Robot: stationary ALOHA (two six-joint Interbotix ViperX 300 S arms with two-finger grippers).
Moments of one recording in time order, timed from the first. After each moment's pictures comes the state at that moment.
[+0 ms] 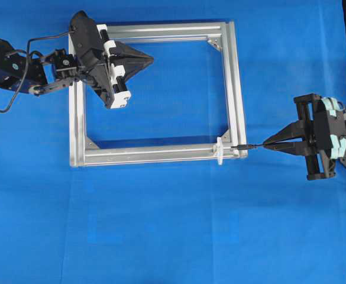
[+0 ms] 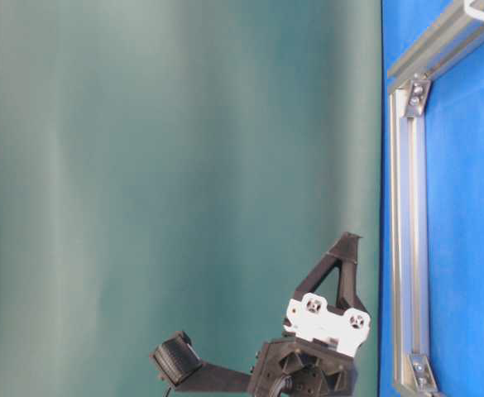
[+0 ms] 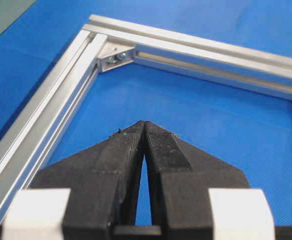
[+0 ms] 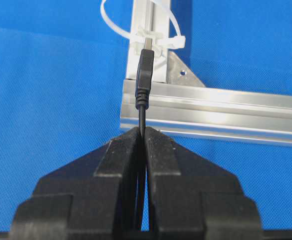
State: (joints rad) left arm 0.28 0.13 0.86 -0.08 -0.74 0.01; right arm 0.08 -0.58 1.36 0.02 -0.22 0.06
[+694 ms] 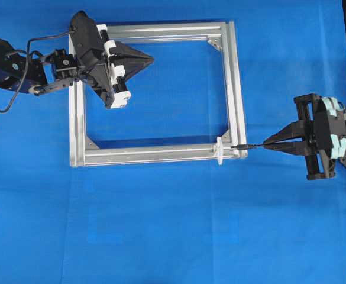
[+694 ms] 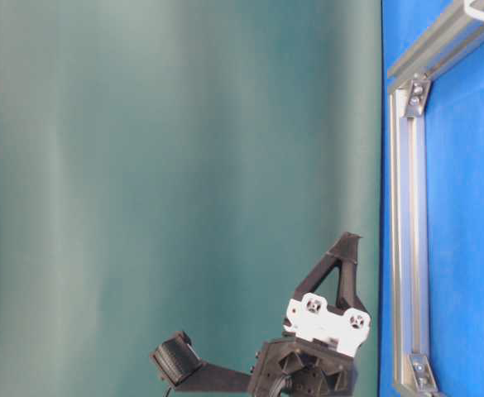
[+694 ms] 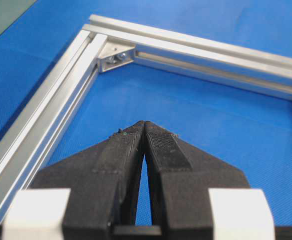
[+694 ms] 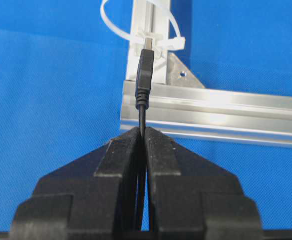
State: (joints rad) left arm 0.28 0.13 0.86 -0.08 -0.75 0.01; right arm 0.08 -0.57 1.36 0.02 -0.23 0.06
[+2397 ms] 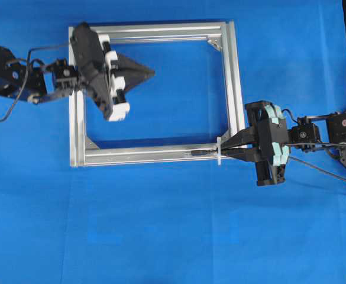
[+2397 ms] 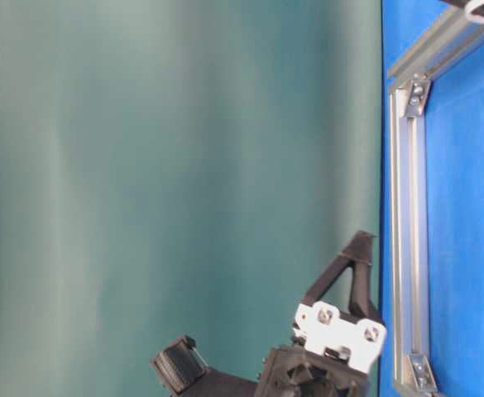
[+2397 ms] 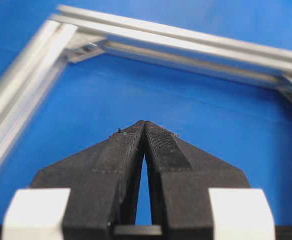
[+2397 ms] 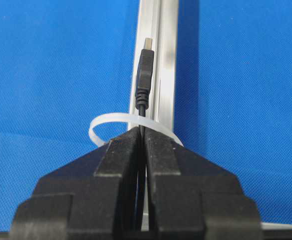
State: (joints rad) left arm 0.19 0.13 0.88 -0.08 -0.75 -0.03; right arm 0.09 -0.14 1.12 0.02 -0.46 0.06
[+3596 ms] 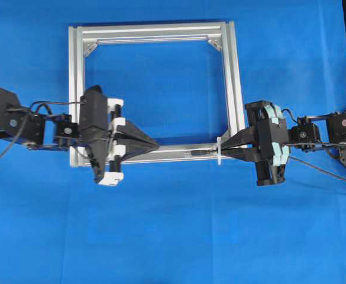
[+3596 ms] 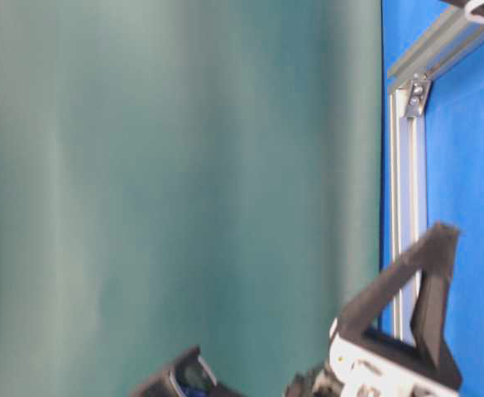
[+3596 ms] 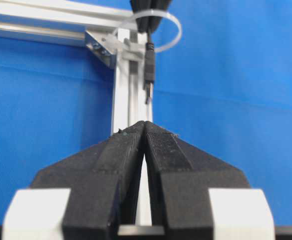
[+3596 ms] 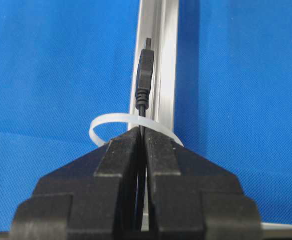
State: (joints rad) left arm -0.08 0.14 0.84 -0.08 -0.68 -0.14; right arm 0.09 -0.14 1.12 0.02 -0.46 0.06
